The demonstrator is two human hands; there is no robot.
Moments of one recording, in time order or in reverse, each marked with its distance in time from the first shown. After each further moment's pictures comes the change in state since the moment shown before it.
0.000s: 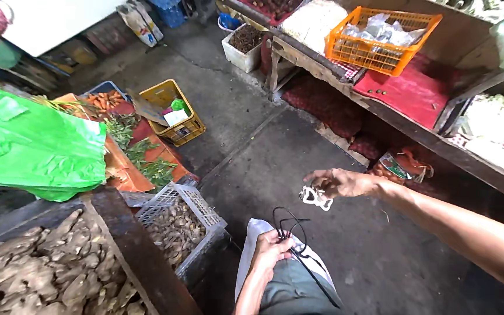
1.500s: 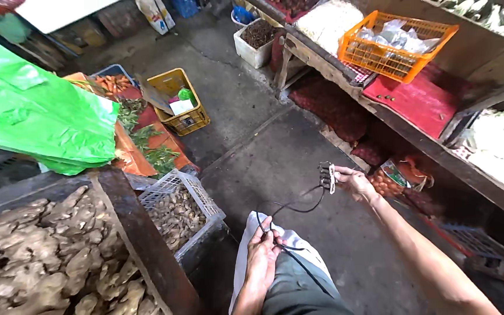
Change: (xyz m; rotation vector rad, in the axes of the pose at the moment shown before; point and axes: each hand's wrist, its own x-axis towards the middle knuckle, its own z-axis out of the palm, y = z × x) left_hand -0.013 -0.035 -0.007 -0.620 0.172 0.210; right_hand 0.030 0.093 0.030 1.005 0.830 0.004
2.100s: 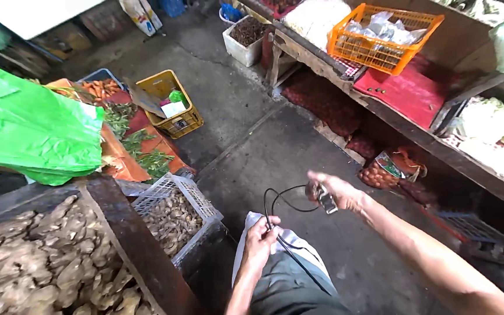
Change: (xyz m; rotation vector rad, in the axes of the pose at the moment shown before) left_hand 0.003 0.022 0.004 0.555 -0.279 0.158; right_hand -0.051 -0.015 0.049 -0.248 -0.464 0.369
